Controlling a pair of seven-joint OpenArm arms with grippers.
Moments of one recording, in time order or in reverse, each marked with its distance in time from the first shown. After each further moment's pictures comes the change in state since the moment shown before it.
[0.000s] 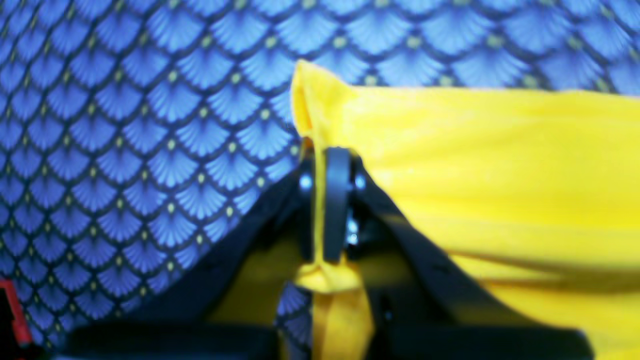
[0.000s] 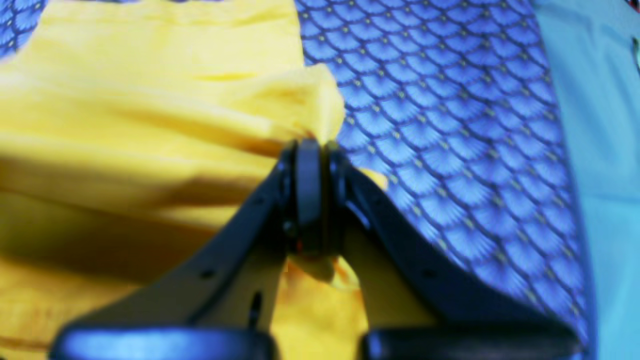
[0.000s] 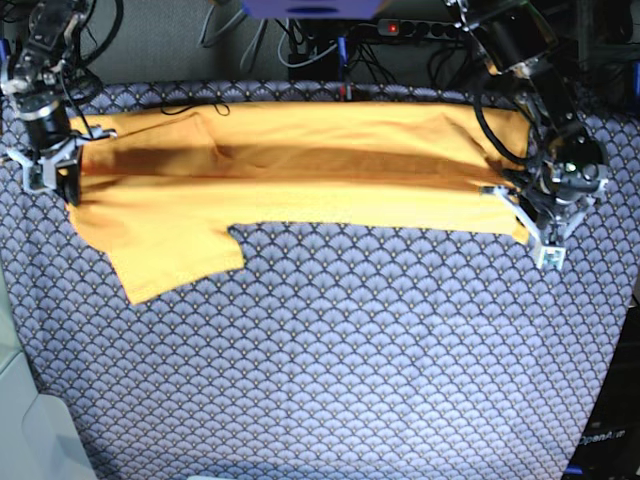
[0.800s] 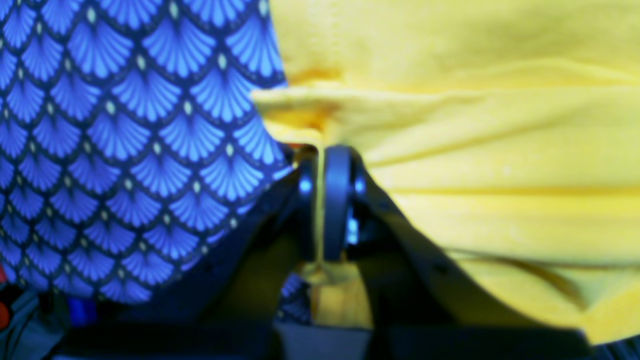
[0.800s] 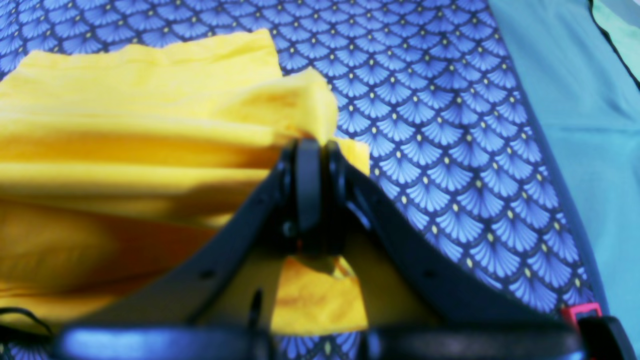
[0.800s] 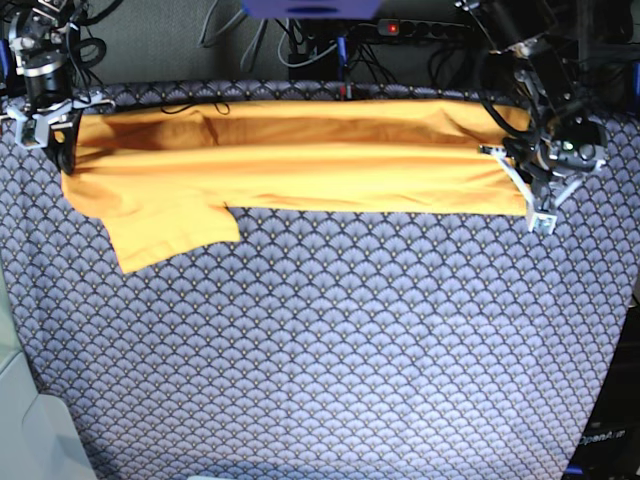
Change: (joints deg) left arm 4.8 -0.3 0.0 0.2 0.0 -1.3 7.3; right arm -6.6 -4.3 4.3 -0.8 0.2 0.0 11.3
